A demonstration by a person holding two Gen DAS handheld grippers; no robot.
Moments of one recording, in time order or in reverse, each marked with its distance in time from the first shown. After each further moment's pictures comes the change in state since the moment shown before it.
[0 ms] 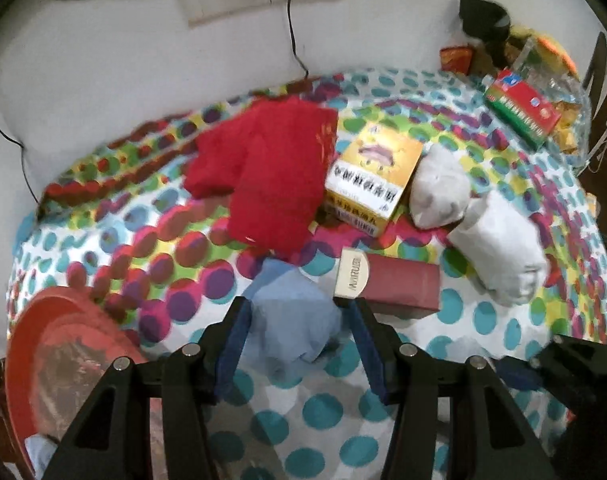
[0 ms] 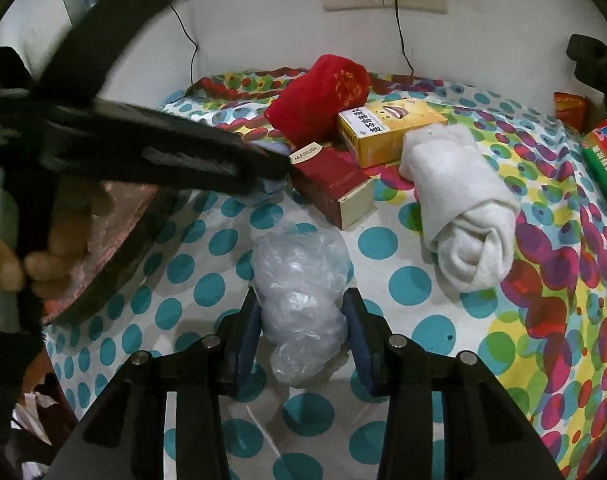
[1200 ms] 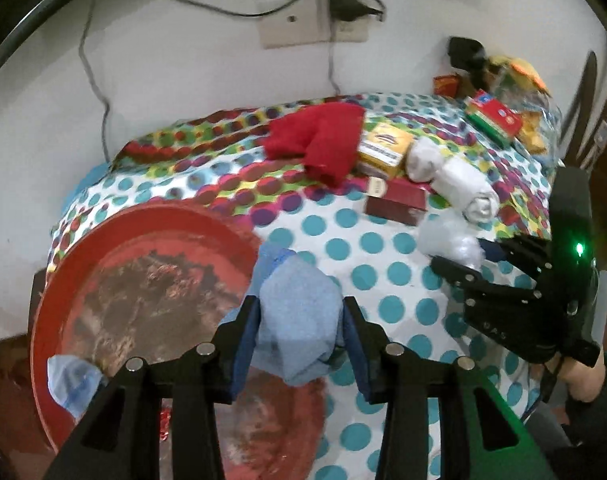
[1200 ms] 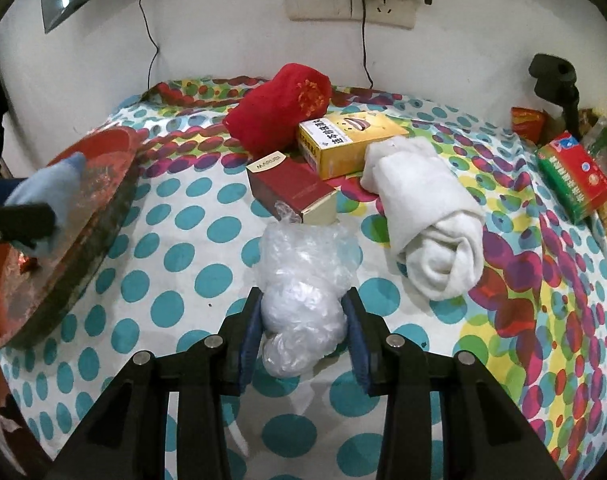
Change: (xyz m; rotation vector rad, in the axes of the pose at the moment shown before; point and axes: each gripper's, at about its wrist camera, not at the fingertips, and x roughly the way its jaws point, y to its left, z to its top) left arm -0.099 0.048 -0.097 -0.068 -0.114 -0.006; right arm 0.011 0.015 0.003 -0.006 -0.044 -0.250
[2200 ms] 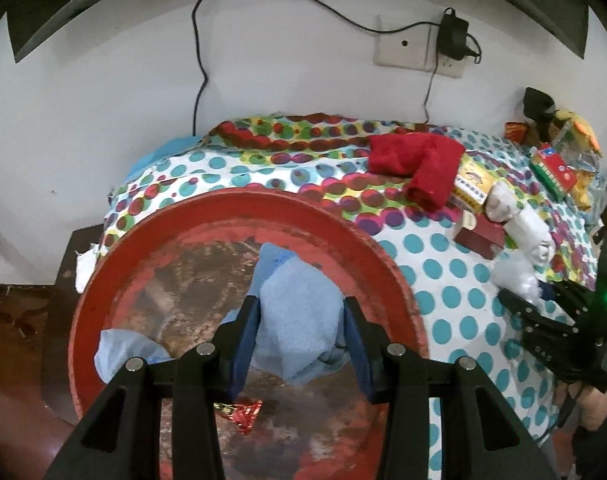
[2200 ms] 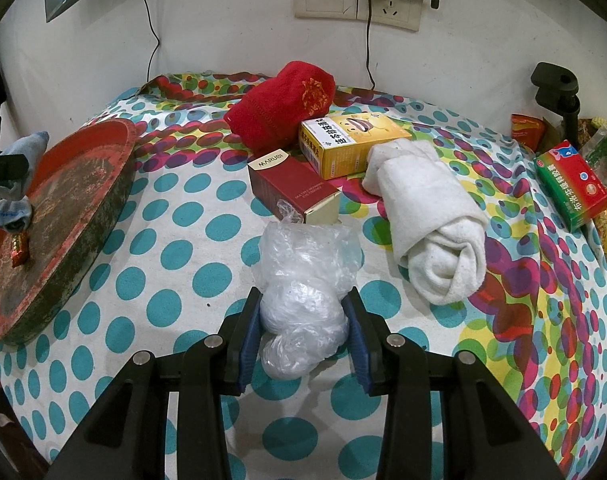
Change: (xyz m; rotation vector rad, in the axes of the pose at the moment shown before) left arm -0.016 0.075 -0.009 -0.180 -0.027 0.120; right arm 0.001 0.001 0.000 -0.009 0.002 -0.013
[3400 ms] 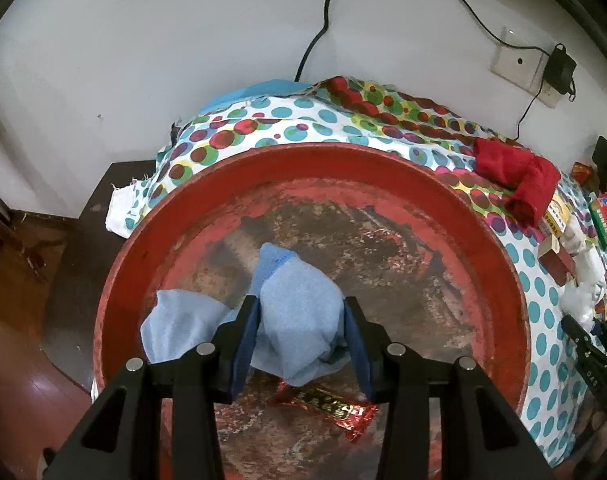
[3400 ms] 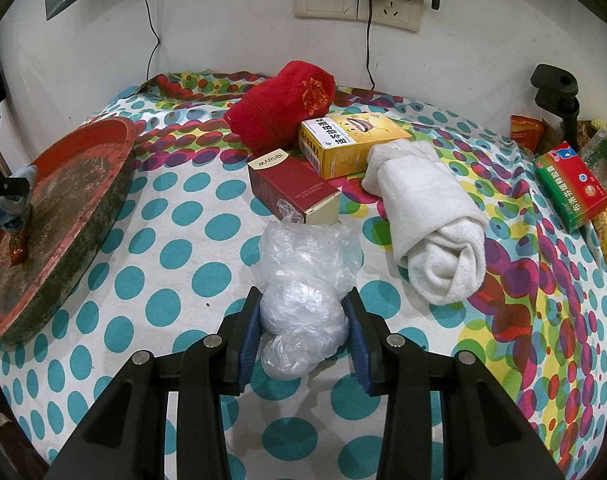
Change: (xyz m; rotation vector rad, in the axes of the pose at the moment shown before) left arm 0.031 0.094 -0.024 -0.219 0.078 0.084; right arm 0.000 0.001 0.000 0.002 0.000 -0.004
